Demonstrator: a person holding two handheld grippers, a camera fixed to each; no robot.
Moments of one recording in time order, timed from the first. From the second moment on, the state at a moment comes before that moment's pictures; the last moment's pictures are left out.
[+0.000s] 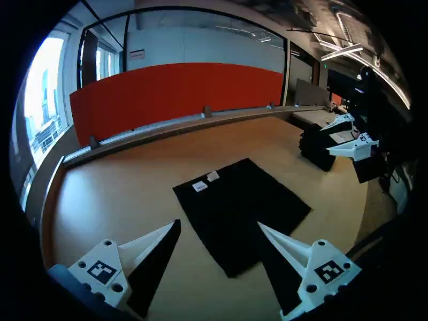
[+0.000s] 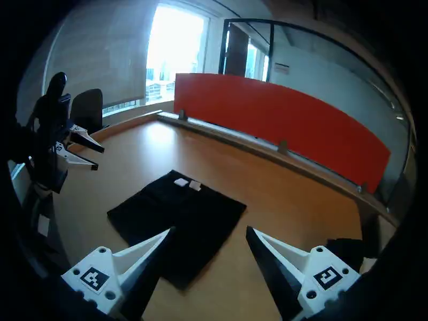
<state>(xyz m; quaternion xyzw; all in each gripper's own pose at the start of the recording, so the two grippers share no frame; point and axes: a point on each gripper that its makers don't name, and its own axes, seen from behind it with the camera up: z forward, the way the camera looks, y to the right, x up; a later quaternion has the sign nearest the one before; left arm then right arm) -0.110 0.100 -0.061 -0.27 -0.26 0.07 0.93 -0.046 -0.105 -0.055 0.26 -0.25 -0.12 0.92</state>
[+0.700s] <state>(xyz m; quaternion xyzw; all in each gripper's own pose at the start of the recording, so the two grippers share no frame) -0.202 0.107 -0.077 -0.29 -0.32 0.09 0.90 -0.129 -0.112 -0.074 0.28 -0.30 -0.12 0.90</state>
